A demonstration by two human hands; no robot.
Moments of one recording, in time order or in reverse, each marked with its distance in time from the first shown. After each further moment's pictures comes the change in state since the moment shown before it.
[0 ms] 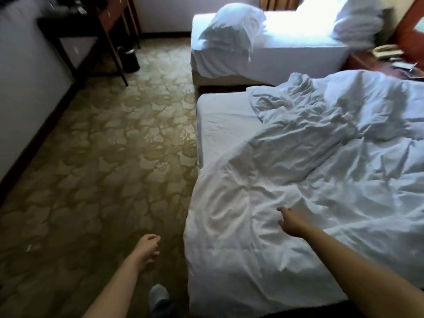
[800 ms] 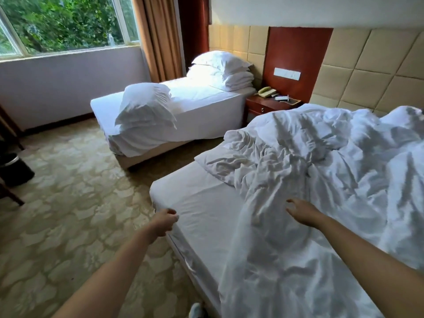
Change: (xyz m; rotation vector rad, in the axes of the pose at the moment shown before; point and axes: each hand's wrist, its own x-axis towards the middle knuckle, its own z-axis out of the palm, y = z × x) left_hand 0.146 0.507 -0.038 0.654 -0.403 0.673; right_hand 0.137 -0.113 -0.223 0.483 0.383 0.466
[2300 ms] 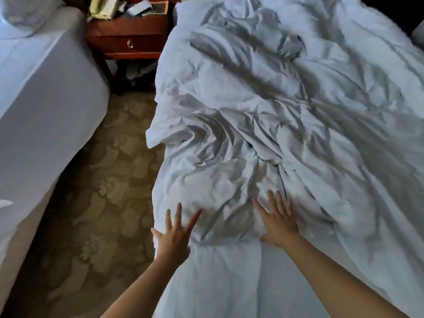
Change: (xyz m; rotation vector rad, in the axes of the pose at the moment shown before) left_hand 0.723 0.186 0.026 1.441 -0.456 0.985; right_hand 0.519 -0.177 0.154 -0.129 -0.074 0.662
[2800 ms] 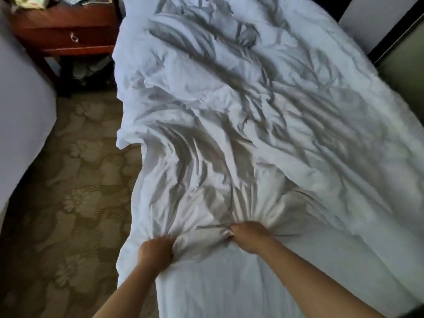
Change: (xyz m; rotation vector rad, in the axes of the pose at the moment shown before) left_hand -0.012 -0.048 0.027 0.157 -0.240 0.192; right_hand -0.053 -0.089 0.025 0.227 -0.209 -0.063
